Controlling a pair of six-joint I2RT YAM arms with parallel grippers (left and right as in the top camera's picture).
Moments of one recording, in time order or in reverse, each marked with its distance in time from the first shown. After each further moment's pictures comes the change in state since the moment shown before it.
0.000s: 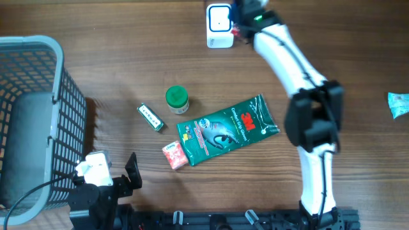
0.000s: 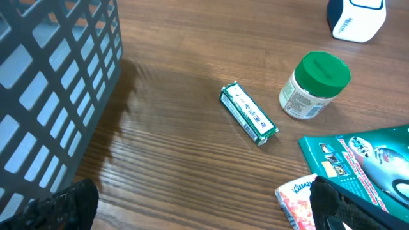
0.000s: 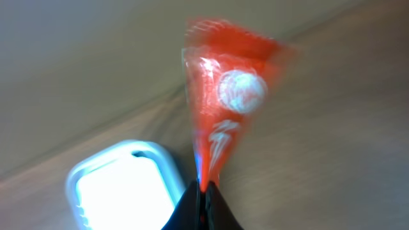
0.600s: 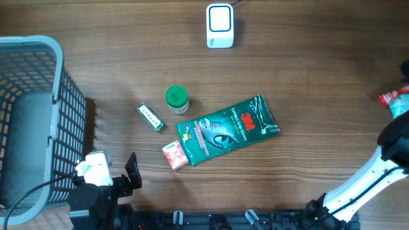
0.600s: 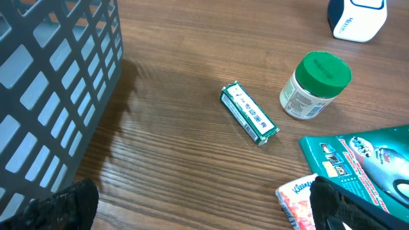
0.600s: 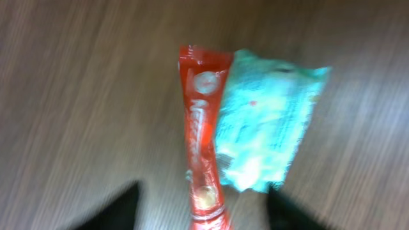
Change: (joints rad) left arm 0.000 0.001 0.000 0.000 0.000 0.000; right arm -0.956 -0.074 -0.123 -0.389 -0.177 -0.119
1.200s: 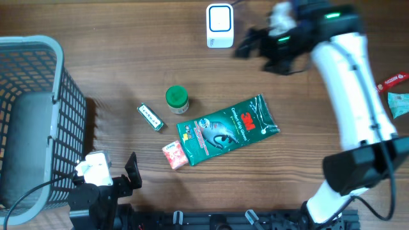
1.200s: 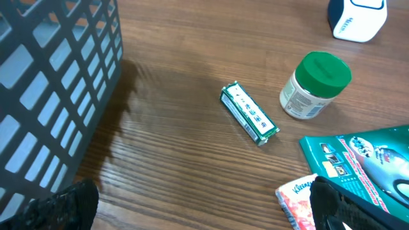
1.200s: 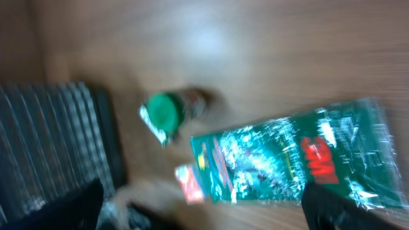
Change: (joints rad) left arm 0.000 0.000 0.000 0.000 0.000 0.000; right arm 0.911 -0.358 -0.037 -0.260 -0.685 -0.138
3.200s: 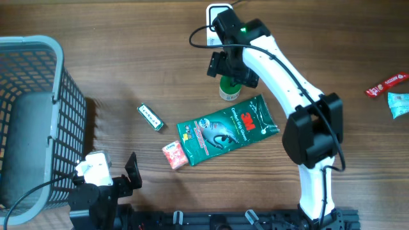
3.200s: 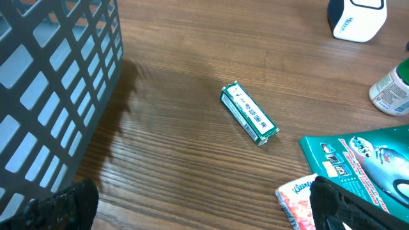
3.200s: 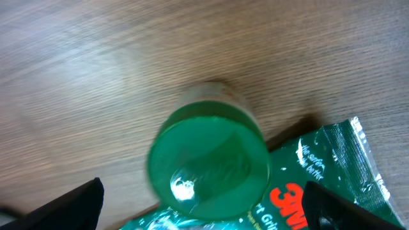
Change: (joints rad) left arm 0.000 0.000 0.000 0.000 0.000 0.000; right arm 0.202 0.326 0.026 0.024 0.511 0.335
